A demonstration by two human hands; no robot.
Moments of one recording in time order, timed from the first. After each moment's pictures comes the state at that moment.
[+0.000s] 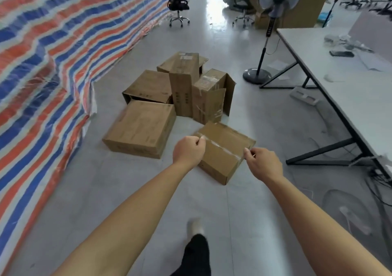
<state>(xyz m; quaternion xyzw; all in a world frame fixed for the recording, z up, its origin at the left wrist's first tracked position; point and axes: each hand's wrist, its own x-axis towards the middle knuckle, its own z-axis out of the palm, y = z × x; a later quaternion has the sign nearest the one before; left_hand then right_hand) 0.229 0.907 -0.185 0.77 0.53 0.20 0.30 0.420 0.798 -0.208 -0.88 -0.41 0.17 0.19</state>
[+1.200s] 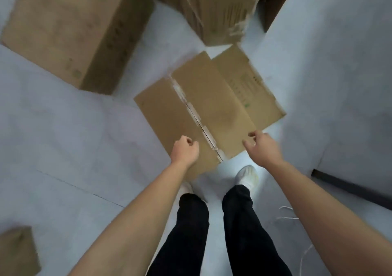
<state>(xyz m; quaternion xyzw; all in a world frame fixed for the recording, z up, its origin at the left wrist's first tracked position) 0.648 1.304 -0.725 0.37 0.80 -0.07 0.47 0.871 1.295 -0.722 -0.76 -0.44 0.47 -0.09</state>
